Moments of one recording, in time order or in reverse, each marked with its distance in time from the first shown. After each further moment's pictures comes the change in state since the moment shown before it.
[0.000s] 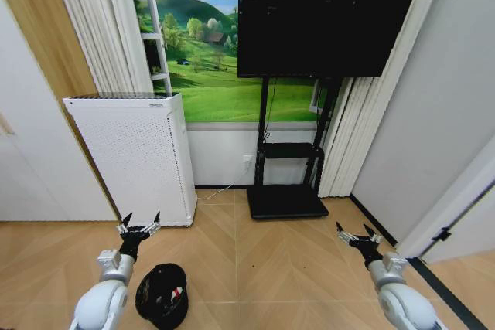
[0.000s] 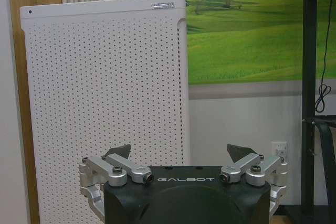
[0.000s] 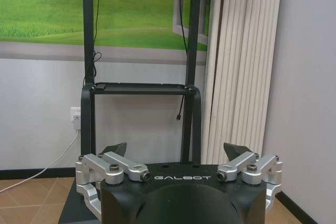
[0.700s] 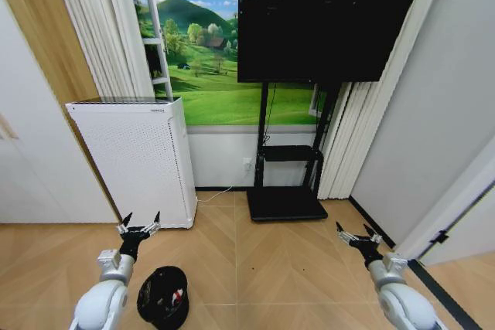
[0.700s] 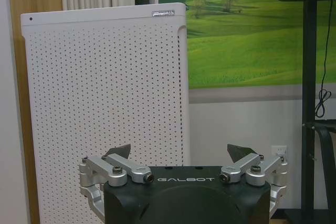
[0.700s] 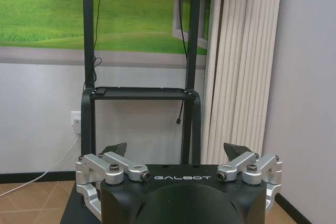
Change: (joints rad) left arm 0.000 0.000 0.000 0.000 0.000 0.000 0.000; right arm 0.000 0.000 0.000 0.000 0.000 0.000 0.000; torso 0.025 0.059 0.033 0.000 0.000
